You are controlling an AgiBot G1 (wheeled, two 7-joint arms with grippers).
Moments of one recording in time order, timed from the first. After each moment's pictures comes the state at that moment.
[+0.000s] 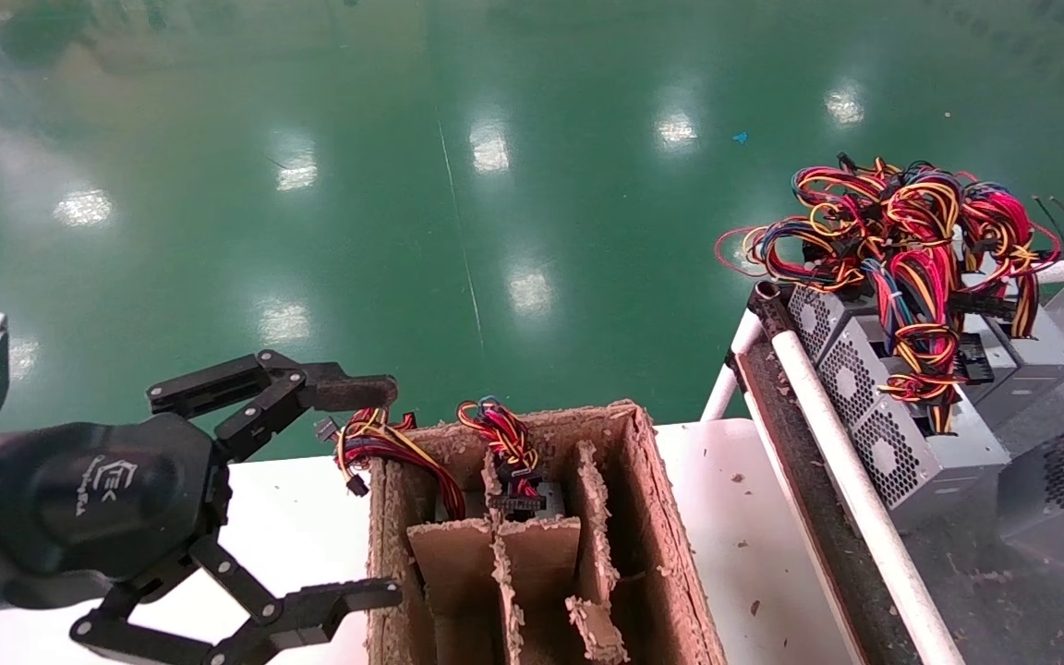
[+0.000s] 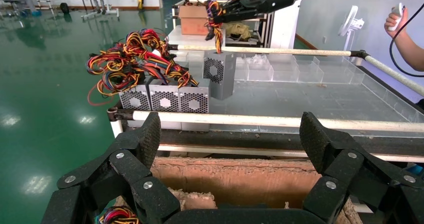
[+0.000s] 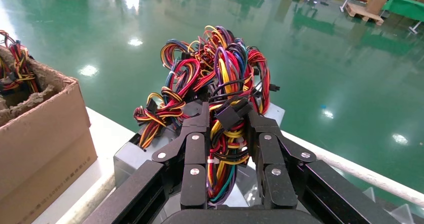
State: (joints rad) left arm -1.08 0.61 0.29 -1.28 0.72 1.49 -0.18; right arm 0.76 -0.28 0.13 0.55 -0.70 -1.50 -0.24
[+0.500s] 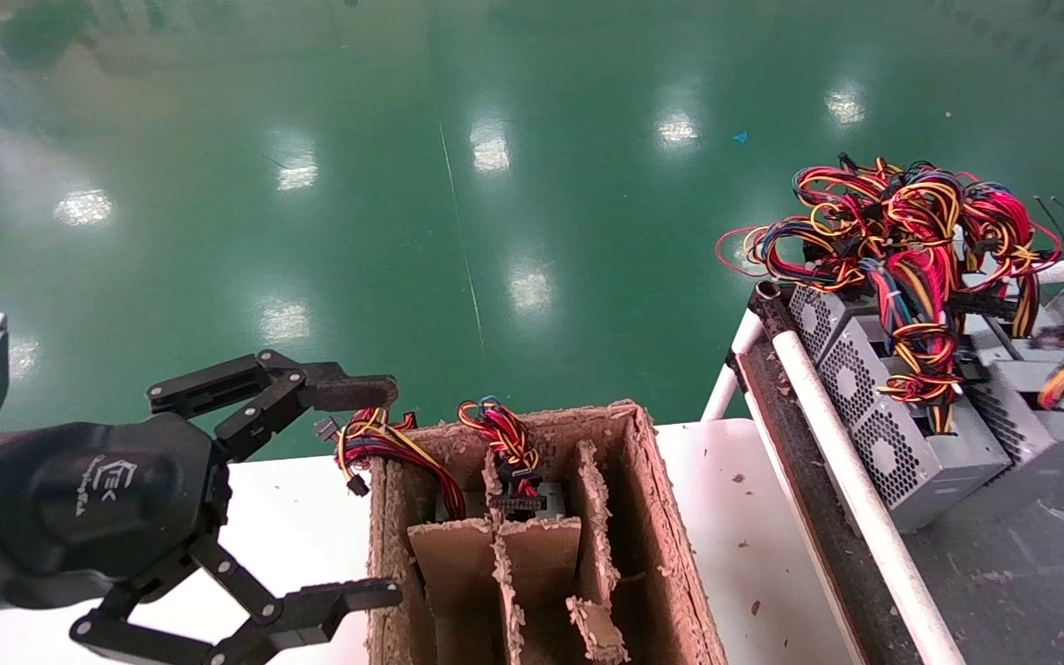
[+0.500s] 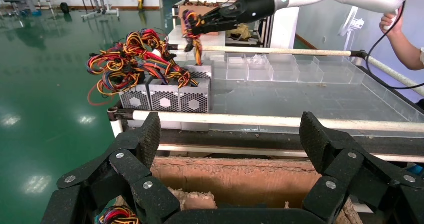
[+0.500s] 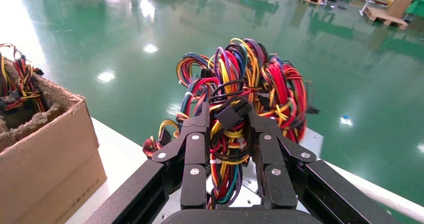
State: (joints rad) left arm -1.08 0.61 0.29 -1.28 0.72 1.49 -0.18; right arm 0.92 -0.40 0.02 0.65 -0.81 -1.38 -0.17
